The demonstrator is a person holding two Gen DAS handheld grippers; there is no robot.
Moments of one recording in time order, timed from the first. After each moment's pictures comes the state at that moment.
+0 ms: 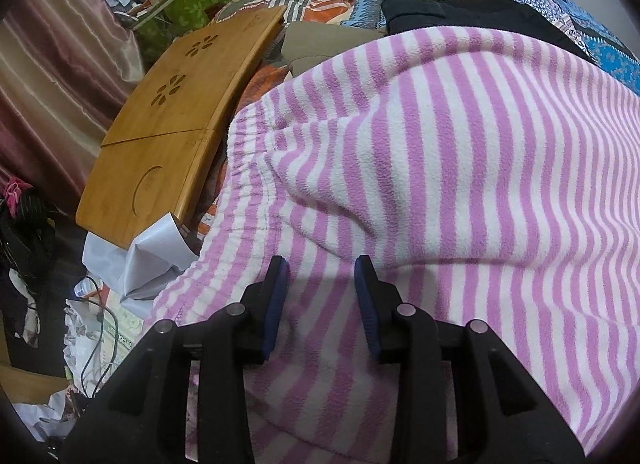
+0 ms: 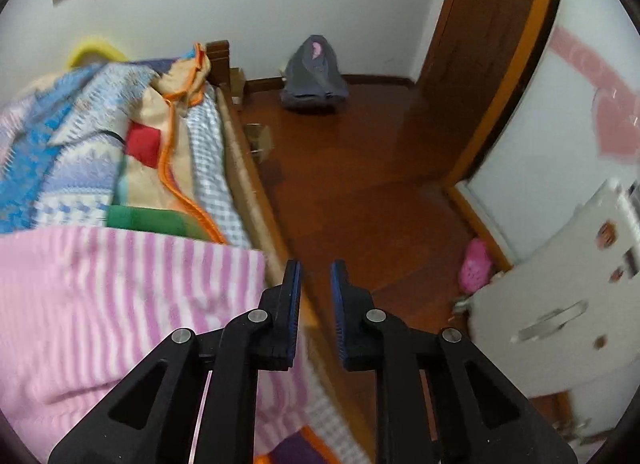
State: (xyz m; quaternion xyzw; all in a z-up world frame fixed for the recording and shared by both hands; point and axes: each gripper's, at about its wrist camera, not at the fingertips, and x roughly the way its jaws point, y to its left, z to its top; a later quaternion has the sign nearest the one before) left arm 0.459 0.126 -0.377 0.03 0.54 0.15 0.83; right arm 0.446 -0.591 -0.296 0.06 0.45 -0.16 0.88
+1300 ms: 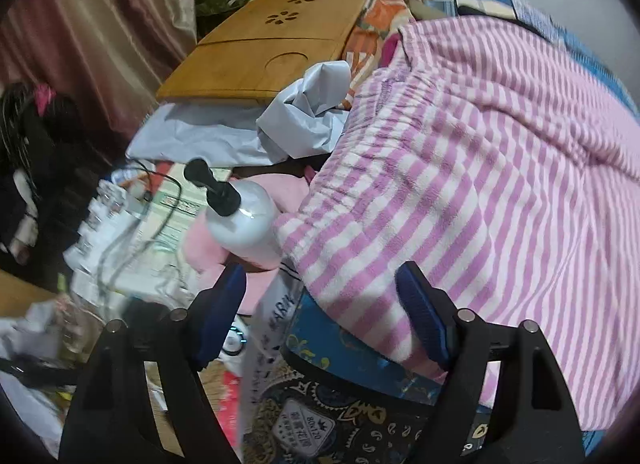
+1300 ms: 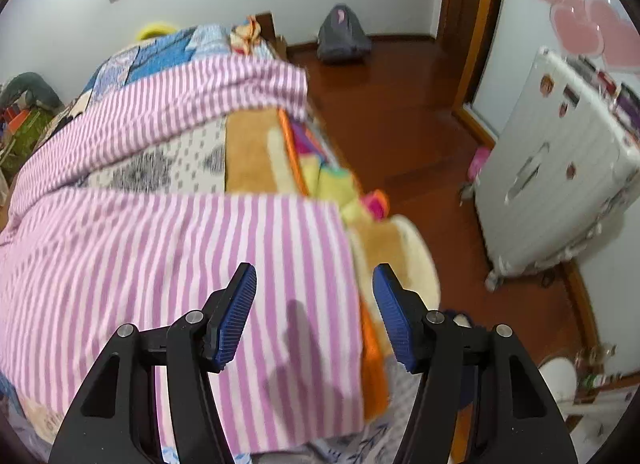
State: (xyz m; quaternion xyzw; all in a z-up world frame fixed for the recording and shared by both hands) left arm 0.215 0.224 -0.340 -0.06 0.53 0.16 0.83; right arm 0.126 -0.533 -0.279 0.12 0.49 -0.10 0.86
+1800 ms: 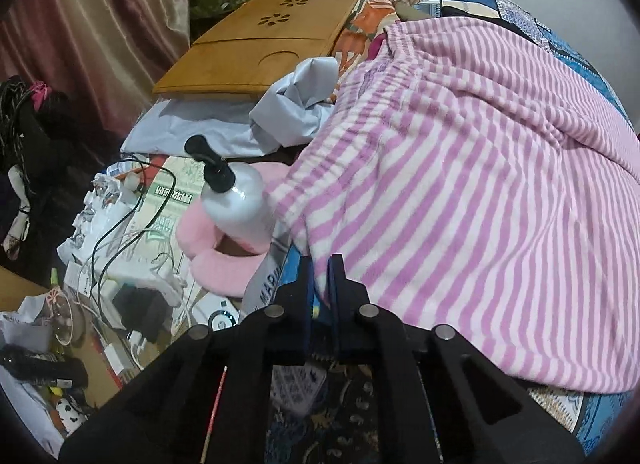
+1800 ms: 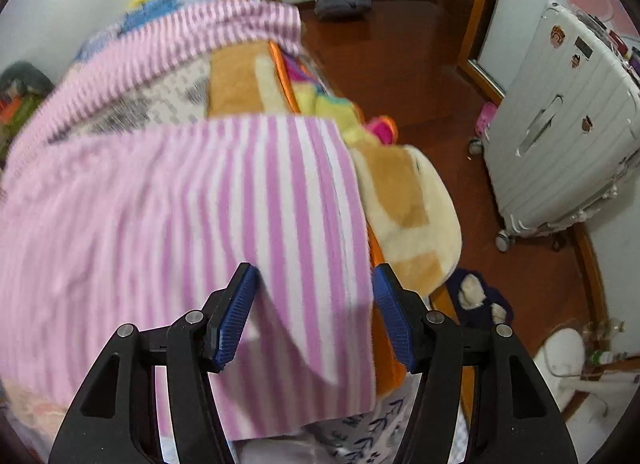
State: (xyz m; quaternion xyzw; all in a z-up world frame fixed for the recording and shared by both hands) left arm 0.186 0.211 -0.337 -0.05 0.52 0.15 0.84; right arm 0.118 -0.535 -0.329 0.13 0.55 -0.08 0.82
